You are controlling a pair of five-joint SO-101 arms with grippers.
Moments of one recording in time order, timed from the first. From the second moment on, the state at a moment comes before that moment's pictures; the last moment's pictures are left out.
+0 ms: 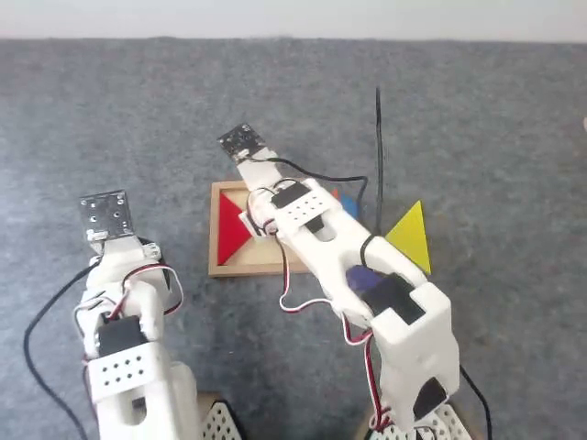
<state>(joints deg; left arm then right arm) -24.5 -69.8 85.1 39.7 0.2 -40.2 24.8 6.3 40.8 2.8</state>
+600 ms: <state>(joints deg) -24.6 -69.8 85.1 39.7 -1.7 -32.5 -20.8 36.6 48.4 -1.9</state>
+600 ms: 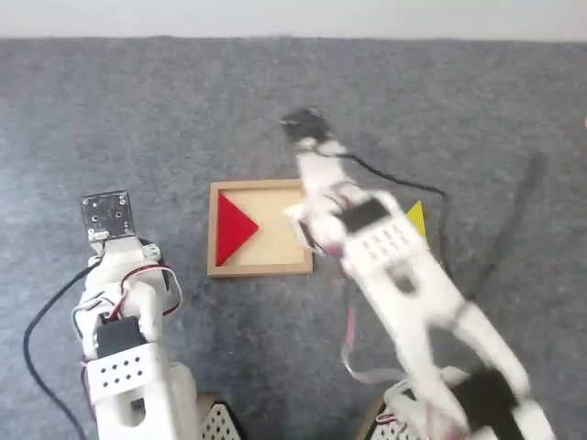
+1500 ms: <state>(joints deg) -23.9 -69.8 85.1 39.7 -2.5 -34.5 4.5 32.1 39.2 -21.0</state>
